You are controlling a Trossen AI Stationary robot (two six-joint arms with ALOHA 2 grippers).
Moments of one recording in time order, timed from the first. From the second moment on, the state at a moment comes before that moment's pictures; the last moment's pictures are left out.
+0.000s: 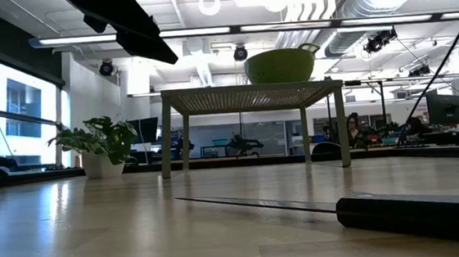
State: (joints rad) left arm -0.27 1.29 0.91 -0.26 -0.22 -0.16; right arm 0.65 1.30 1.00 -1.04 0.10 1.60
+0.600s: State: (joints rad) left arm -0.27 1.29 0.91 -0.25 -0.22 -0.16; right arm 0.86 1.43 1.00 -1.03 0.04 1.41
